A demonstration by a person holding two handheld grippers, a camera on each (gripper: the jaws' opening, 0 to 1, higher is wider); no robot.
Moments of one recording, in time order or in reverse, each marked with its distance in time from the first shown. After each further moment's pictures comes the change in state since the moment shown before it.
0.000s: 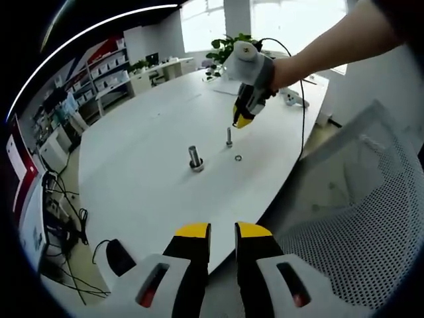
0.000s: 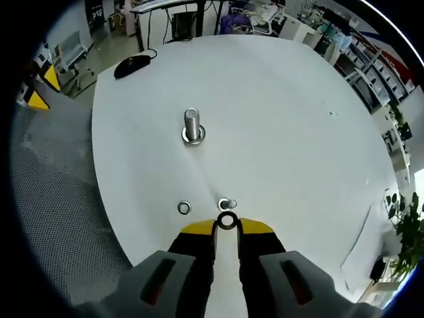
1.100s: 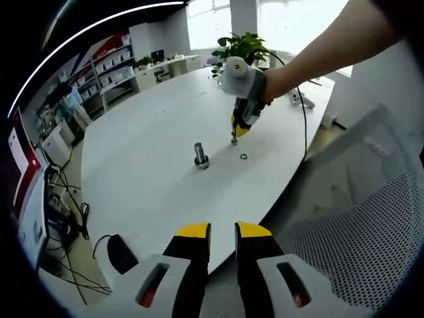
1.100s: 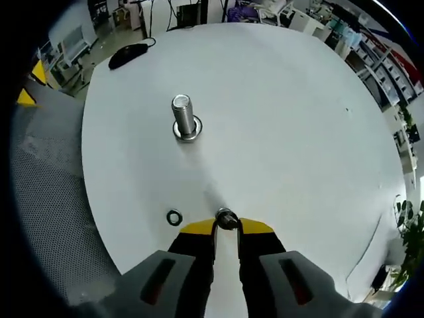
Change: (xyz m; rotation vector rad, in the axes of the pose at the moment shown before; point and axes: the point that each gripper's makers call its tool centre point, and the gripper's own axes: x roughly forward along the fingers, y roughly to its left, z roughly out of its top) left arm 0.000 0.007 -0.003 -0.033 0.011 0.027; right arm 0.047 -0.005 -0.007 -0.038 0.072 0.053
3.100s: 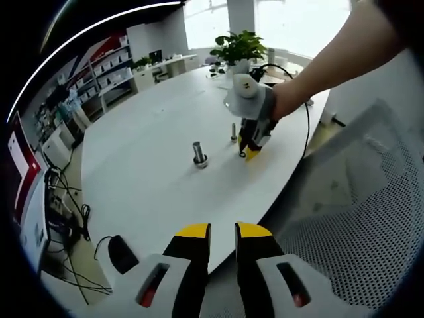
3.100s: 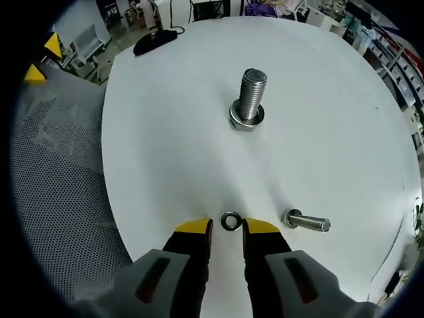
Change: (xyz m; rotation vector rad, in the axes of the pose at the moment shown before) left arm 0.000 -0.001 -0.002 0.020 0.007 0.002; right arm 0.016 0.067 -0.002 -0.027 -0.002 0.121
